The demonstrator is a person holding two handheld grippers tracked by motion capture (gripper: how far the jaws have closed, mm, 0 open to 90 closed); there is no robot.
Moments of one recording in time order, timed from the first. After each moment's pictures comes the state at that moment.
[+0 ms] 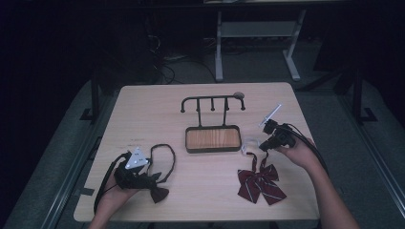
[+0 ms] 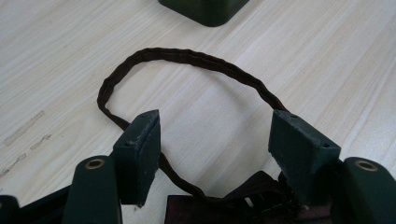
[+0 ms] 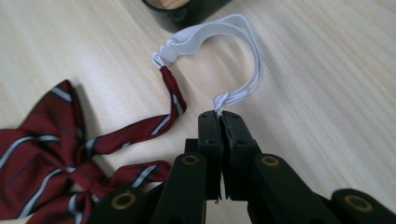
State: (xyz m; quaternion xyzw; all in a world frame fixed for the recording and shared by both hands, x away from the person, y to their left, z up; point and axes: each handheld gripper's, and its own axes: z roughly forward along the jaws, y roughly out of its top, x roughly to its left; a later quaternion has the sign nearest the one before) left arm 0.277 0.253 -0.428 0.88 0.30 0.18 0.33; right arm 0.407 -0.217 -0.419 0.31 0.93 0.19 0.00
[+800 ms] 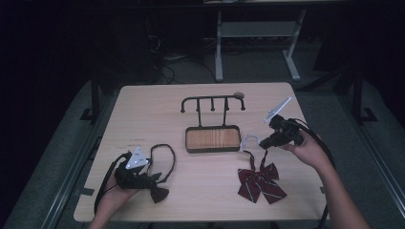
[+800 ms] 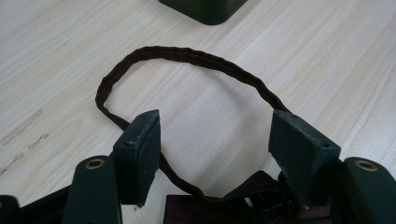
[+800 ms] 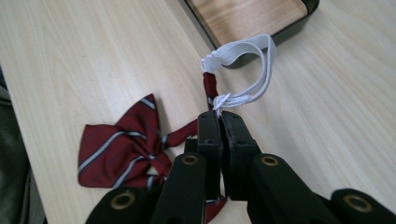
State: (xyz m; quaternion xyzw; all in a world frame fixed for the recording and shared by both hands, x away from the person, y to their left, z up) left arm 0.277 0.252 -0.430 0.88 0.31 0.18 0.33; right arm 0.386 -0.218 -0.370 0.26 0.93 0.25 -0.02
